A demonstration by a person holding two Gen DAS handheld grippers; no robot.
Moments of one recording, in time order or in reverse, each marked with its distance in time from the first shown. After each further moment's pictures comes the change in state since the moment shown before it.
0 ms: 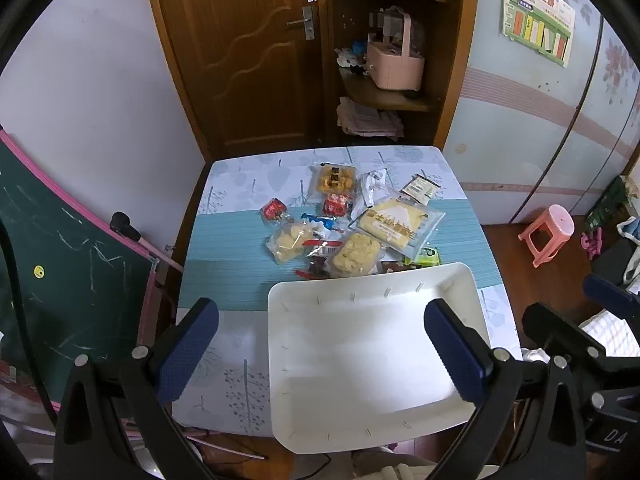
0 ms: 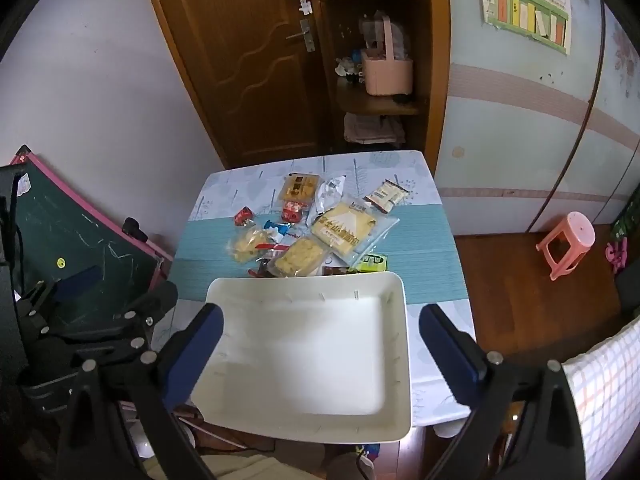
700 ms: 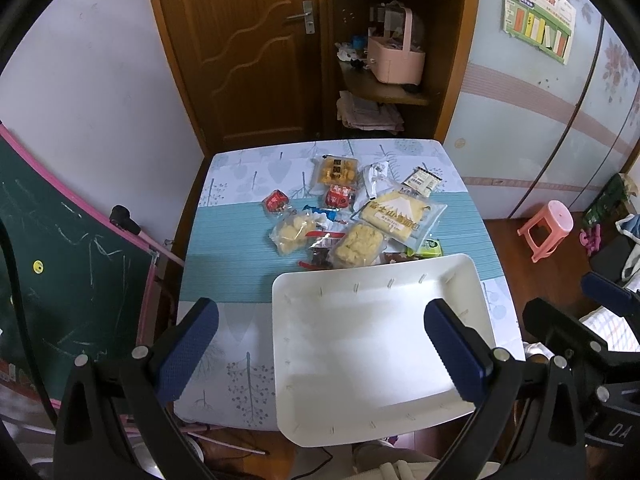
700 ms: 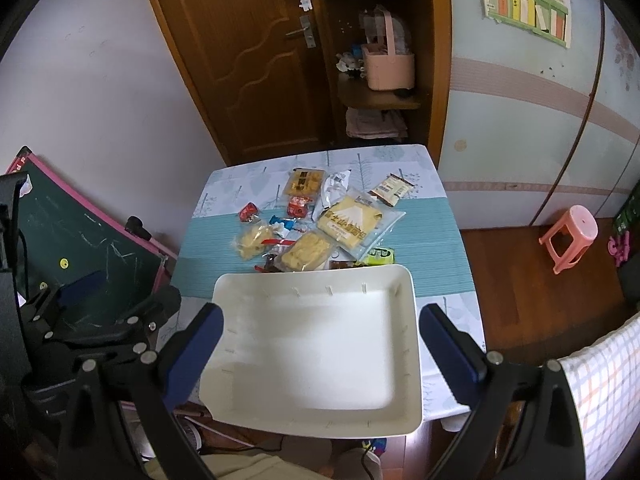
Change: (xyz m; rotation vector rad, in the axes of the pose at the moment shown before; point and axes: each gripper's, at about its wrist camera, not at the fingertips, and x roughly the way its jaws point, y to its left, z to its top) left arm 0.002 0.002 -0.008 0.006 0.018 -0.001; right arm 0.001 0.005 -0.005 0.013 0.013 0.011
